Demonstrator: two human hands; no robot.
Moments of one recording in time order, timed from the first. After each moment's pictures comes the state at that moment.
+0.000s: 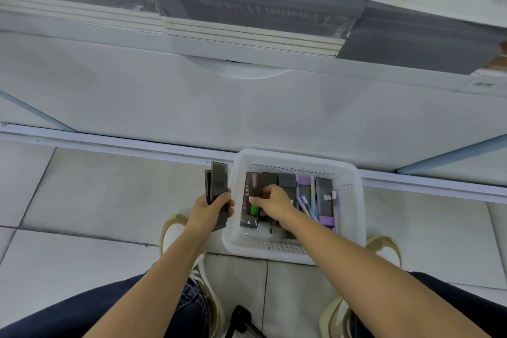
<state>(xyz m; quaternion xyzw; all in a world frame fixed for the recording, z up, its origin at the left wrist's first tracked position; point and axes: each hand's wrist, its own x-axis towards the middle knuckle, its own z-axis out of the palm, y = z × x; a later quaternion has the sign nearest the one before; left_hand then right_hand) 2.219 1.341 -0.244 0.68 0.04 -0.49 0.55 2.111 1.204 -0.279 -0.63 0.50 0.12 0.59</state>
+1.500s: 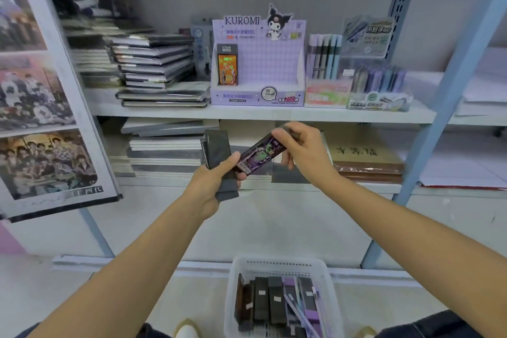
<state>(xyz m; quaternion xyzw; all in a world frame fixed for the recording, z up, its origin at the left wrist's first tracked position) 2.203 1.314 0.108 0.55 -0.20 -0.40 0.71 2.066 1.170 0.130 -0.76 0.13 -0.42 0.48</state>
